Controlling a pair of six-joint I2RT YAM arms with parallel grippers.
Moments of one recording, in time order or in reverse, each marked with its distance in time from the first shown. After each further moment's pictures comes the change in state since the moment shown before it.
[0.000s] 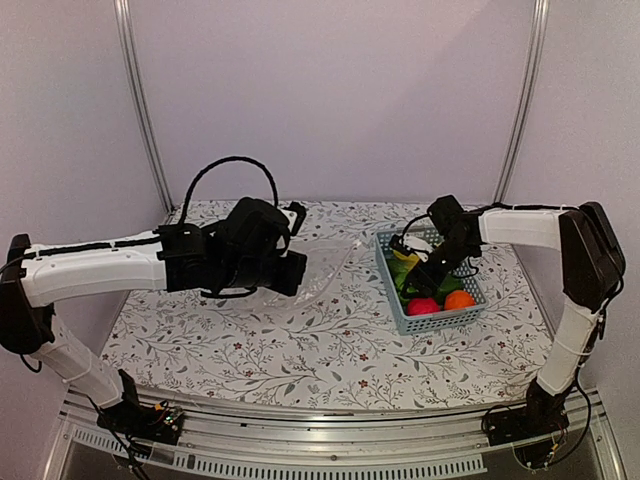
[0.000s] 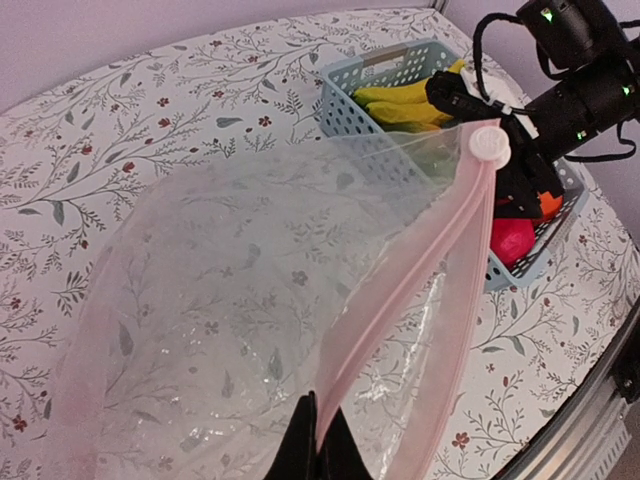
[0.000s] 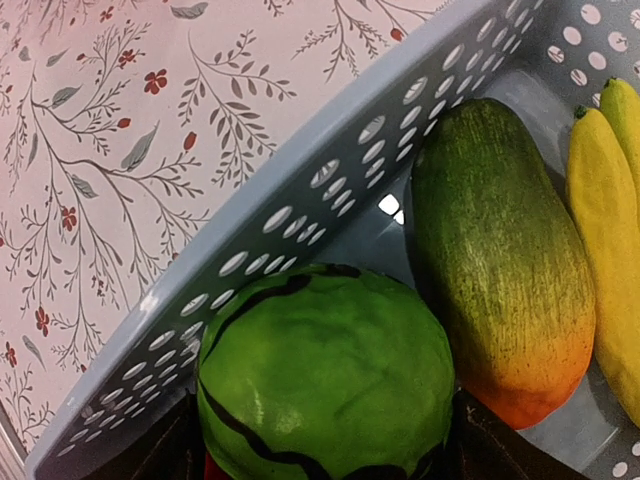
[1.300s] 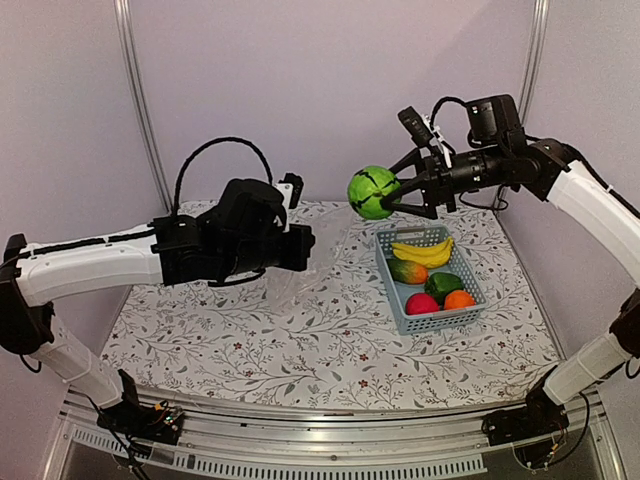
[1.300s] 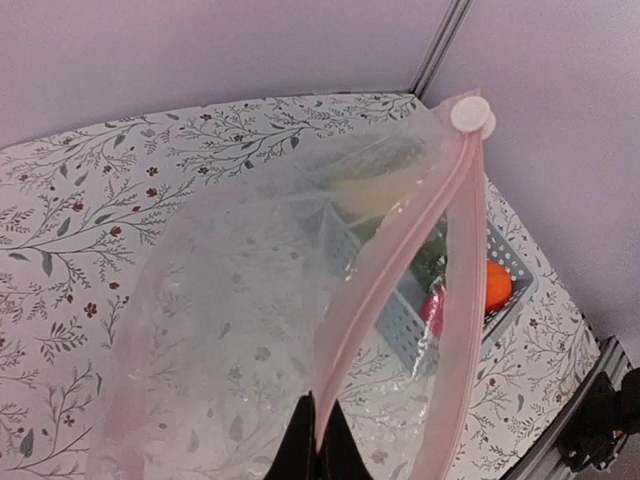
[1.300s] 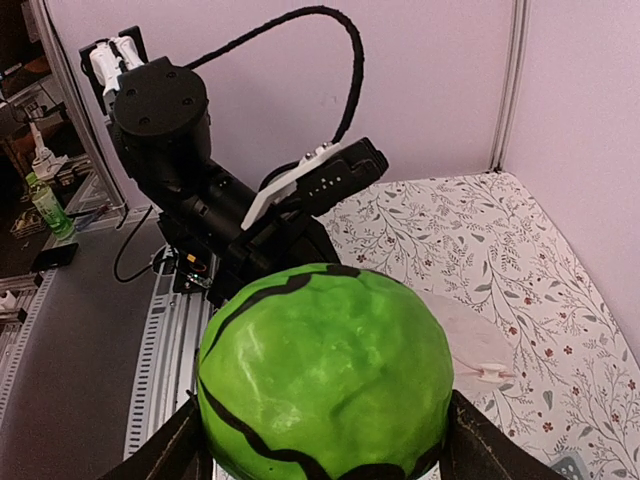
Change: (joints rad) left arm -0.002 -0.005 0.043 0.124 -0.047 -0.045; right arm 0.150 -0.377 0.356 -0.051 -0.490 0.124
